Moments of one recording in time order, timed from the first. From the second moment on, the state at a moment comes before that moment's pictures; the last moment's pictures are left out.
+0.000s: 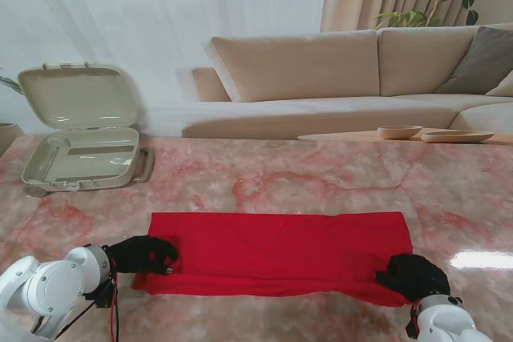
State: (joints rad) left arm 1.79 -0.99 -1.44 -1.74 0.56 -0.03 -0.59; right arm -2.12 -1.10 1.55 -1.84 -0.87 0.32 -0.03; left_hand 1.14 -0.20 0.03 -0.07 0.51 0.15 0.41 0.43 0.57 0.18 0.62 1.03 0.63 0.30 0.88 1.21 0.25 0.28 1.42 1.23; right_hand 0.56 -0.45 0.62 -0.06 0.86 0.07 0.73 0.76 0.95 0.24 0.68 0.72 1.04 0.23 0.64 0.66 0.54 0.36 1.35 0.73
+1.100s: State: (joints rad) left arm 1.84 -1.01 -1.54 -1.78 0.64 -0.03 -0.51; right arm -2.10 -1.09 1.57 -1.92 -1.07 0.47 0.10; left_hand 1.14 -0.19 0.03 -0.06 0.53 0.14 0.40 0.42 0.58 0.18 0.60 0.85 0.63 0.31 0.84 1.16 0.23 0.28 1.39 1.17; right_hand 0.46 -0.39 0.56 -0.05 0.69 0.26 0.31 0.71 0.59 0.35 0.52 0.64 0.79 0.28 0.86 0.78 0.44 0.31 1.46 0.82
